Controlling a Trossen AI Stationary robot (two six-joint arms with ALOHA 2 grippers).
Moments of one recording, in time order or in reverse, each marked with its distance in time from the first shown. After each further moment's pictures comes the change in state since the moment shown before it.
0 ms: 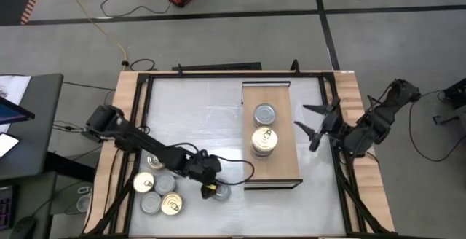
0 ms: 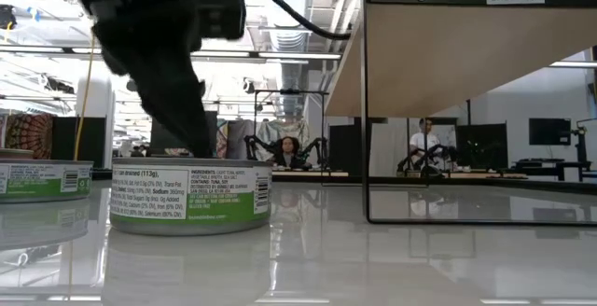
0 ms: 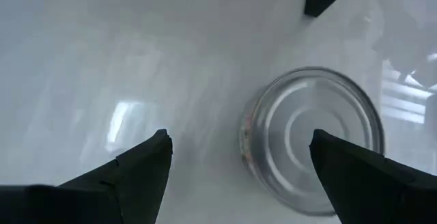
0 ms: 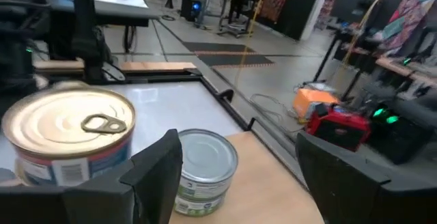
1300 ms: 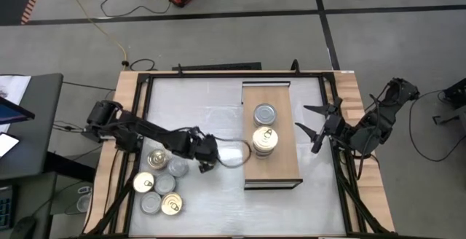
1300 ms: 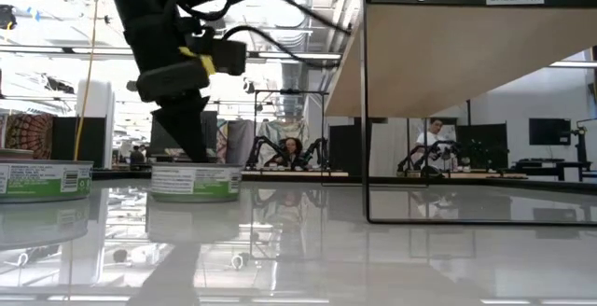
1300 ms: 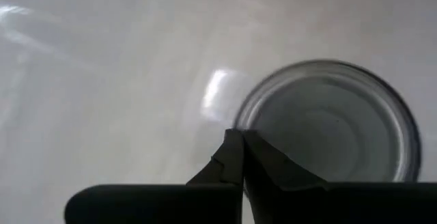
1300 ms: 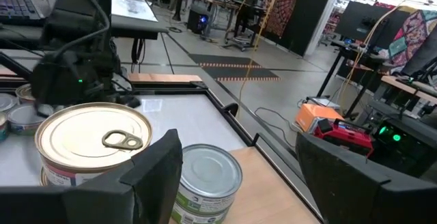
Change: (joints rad) left arm 0.194 -0.040 -0.003 -0.344 -0.187 0.133; right arm 0.043 -0.010 0.000 0.107 0.022 -0.126
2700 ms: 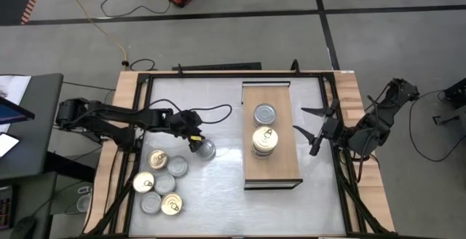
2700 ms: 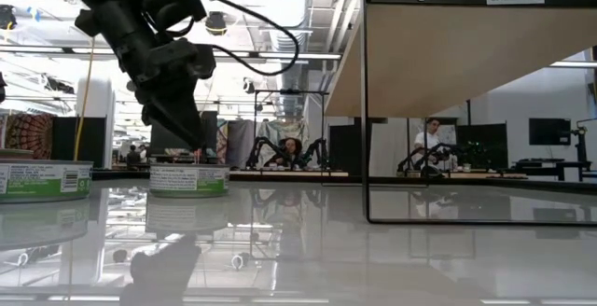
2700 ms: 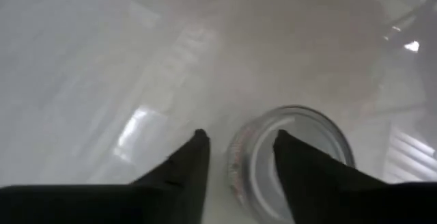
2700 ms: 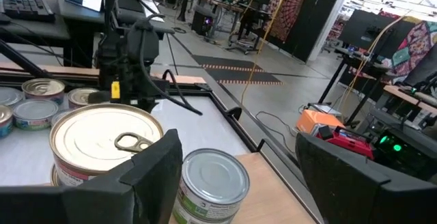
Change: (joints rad) left arm 0.317 -0.412 -0.388 0.402 0.327 0.101; right arm -0.001 0.032 0.001 0.064 -0.018 -0.071
